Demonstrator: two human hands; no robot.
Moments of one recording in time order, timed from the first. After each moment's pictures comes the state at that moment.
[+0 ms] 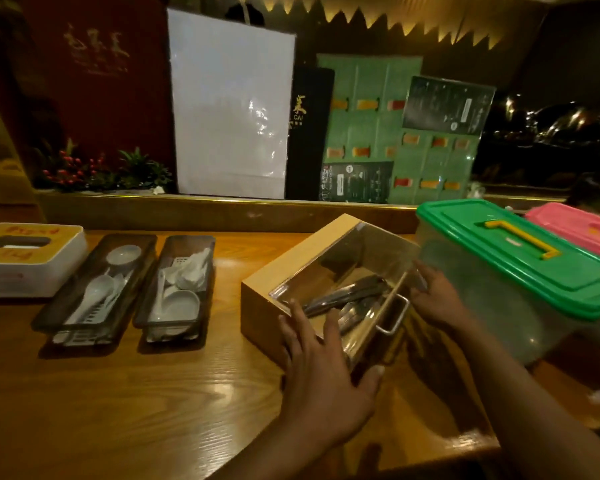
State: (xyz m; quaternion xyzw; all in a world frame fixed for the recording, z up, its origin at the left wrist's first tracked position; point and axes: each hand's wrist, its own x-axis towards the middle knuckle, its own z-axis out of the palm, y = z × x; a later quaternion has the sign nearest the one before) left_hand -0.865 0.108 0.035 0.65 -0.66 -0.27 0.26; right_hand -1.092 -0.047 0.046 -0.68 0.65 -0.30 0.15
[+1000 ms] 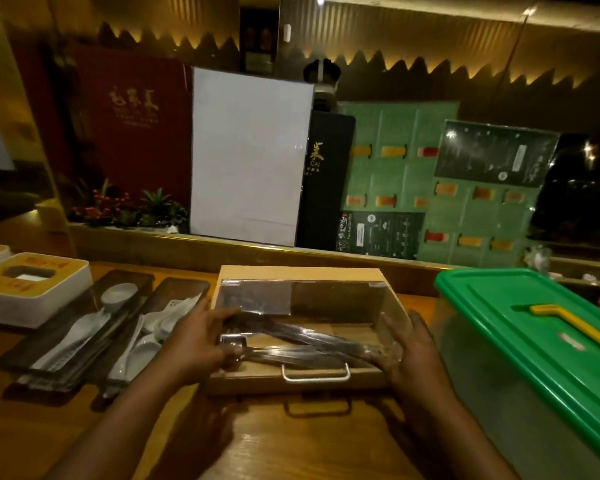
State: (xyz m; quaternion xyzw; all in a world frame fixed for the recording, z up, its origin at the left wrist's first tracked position) left_hand -0.762 -0.031 0.054 0.72 -0.54 -0.23 0.37; right_hand -1.099 -0.140 0.005 -0.75 0.57 -0.31 0.14
